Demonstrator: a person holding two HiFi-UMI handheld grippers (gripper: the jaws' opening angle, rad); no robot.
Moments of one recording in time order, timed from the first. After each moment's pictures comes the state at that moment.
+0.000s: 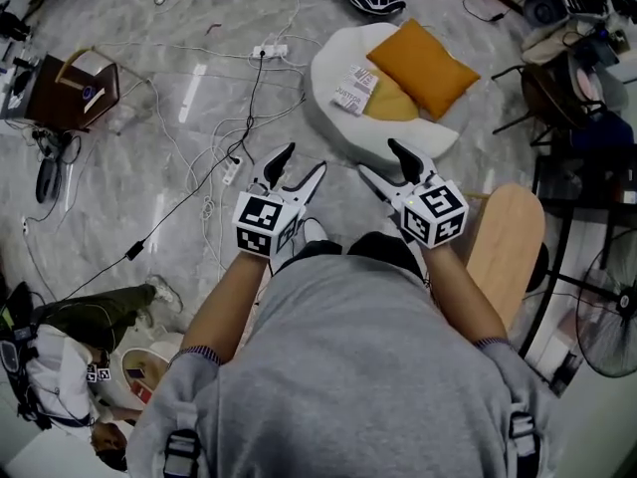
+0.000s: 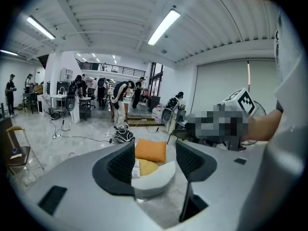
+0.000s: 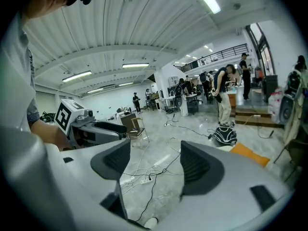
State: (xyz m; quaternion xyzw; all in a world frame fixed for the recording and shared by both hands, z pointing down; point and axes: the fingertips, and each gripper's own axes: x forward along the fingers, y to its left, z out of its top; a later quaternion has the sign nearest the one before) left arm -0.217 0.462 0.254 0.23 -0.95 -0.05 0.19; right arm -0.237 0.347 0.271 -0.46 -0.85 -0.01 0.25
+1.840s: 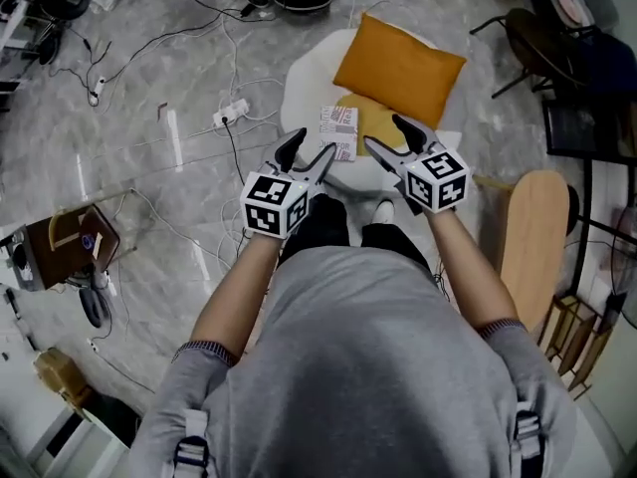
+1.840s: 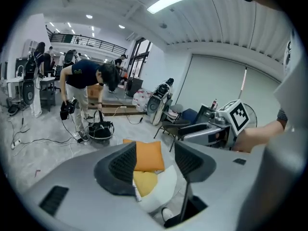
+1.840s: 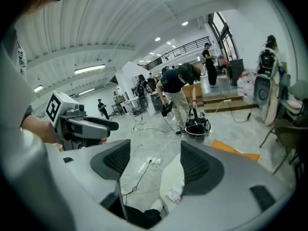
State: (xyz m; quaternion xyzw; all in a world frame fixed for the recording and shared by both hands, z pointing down) left arm -0.661 0.413 0.318 0.39 -0.87 -0.06 0.29; right arm -0.651 0.301 0.360 -0.28 -0.90 0.08 0.32
